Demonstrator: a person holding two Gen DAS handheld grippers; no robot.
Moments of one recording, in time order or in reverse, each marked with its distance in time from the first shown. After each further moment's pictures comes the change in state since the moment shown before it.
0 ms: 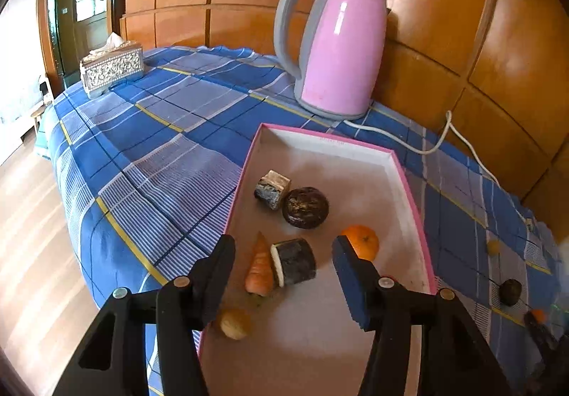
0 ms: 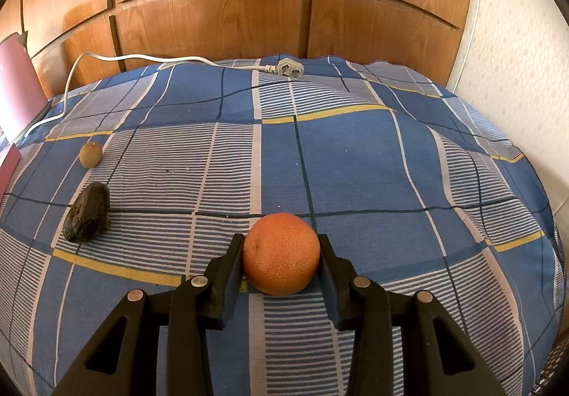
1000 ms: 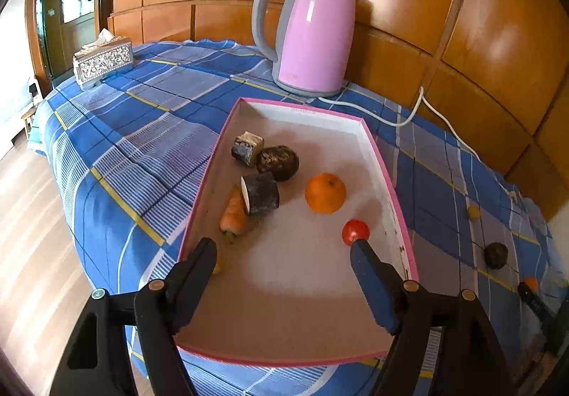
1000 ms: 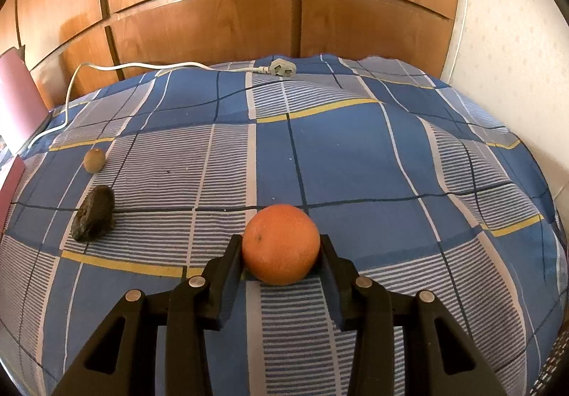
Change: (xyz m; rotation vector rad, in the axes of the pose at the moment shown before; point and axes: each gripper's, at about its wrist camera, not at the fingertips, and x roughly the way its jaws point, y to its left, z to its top) left arm -0.023 -0.015 -0.043 0.036 0.025 -0.050; right arm -0.010 -0.007 -0.006 0.052 -0.002 0.018
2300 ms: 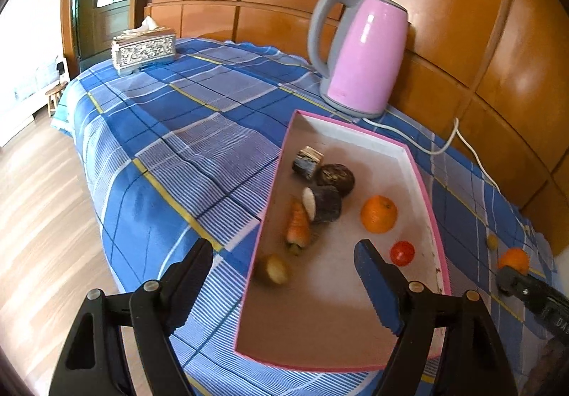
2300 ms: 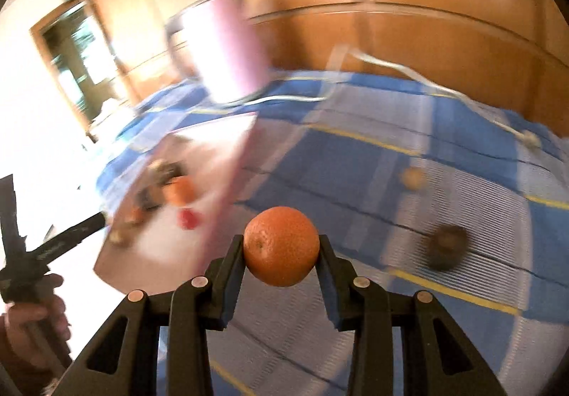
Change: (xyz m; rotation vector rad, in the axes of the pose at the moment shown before) left arm -0.008 0.051 0.004 -0.126 -0.041 0.069; right arm -0.082 0.204 0.006 -0.377 0.083 0.659
